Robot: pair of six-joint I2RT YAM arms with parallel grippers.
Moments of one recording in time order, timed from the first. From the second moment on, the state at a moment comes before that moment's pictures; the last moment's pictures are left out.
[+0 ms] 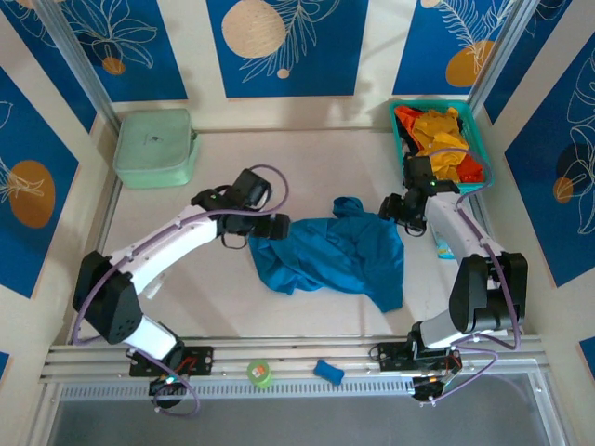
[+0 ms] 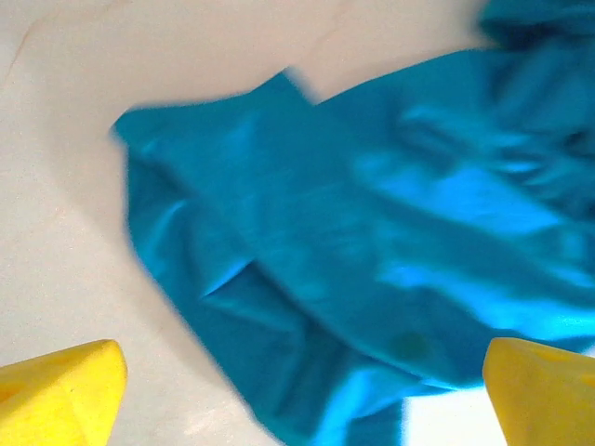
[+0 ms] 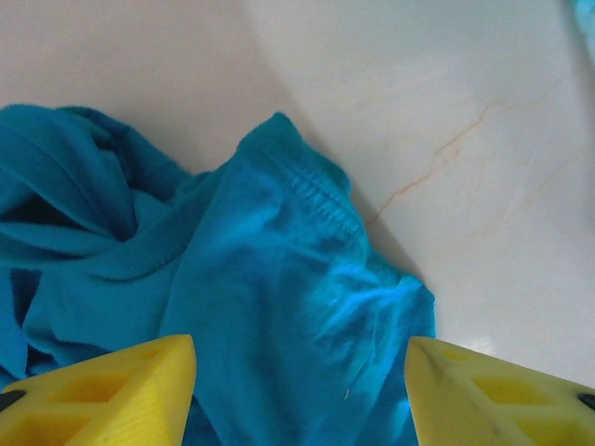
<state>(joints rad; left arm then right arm) -0.64 1.52 1.22 -0.79 0.02 -0.48 0.08 1.48 1.12 -0.84 -0.03 0.41</state>
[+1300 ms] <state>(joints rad) -0.50 1.93 1.64 -0.44 -0.02 -0.33 -0.02 1.52 0.97 -0.80 -0.16 0.52</state>
